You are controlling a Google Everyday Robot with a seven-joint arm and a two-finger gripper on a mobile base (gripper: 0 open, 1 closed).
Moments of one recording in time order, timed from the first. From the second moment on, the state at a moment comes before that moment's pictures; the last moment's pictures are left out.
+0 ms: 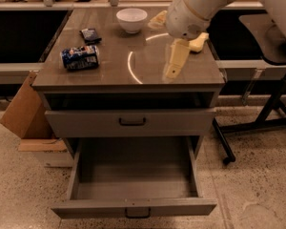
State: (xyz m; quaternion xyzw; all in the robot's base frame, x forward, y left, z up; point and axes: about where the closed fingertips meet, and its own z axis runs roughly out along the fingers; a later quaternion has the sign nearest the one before) arm 0.607 -0.054 0.932 -0.75 0.60 0.09 0.27
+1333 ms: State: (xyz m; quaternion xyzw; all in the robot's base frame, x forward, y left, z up) arm 0.653 0.017 0.921 -0.73 0.58 0.13 0.34
